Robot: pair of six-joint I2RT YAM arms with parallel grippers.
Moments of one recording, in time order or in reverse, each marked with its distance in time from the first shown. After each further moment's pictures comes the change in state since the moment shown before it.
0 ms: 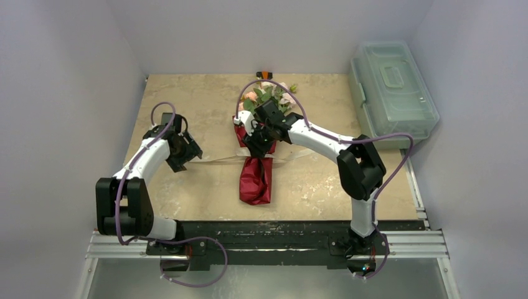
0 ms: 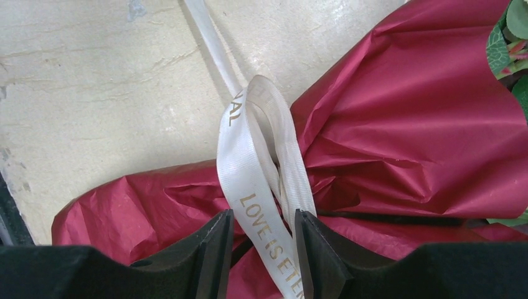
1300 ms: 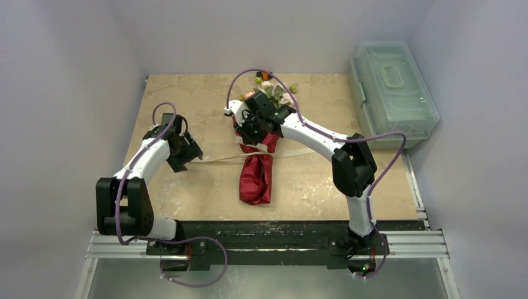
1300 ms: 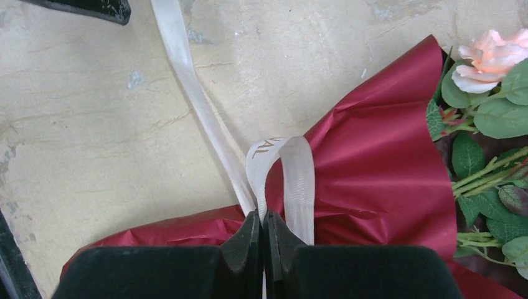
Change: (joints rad) left arm 0.000 0.000 -0.006 0.009 0.019 0.027; right arm 0.032 0.080 0.195 -0.037 0.052 0.040
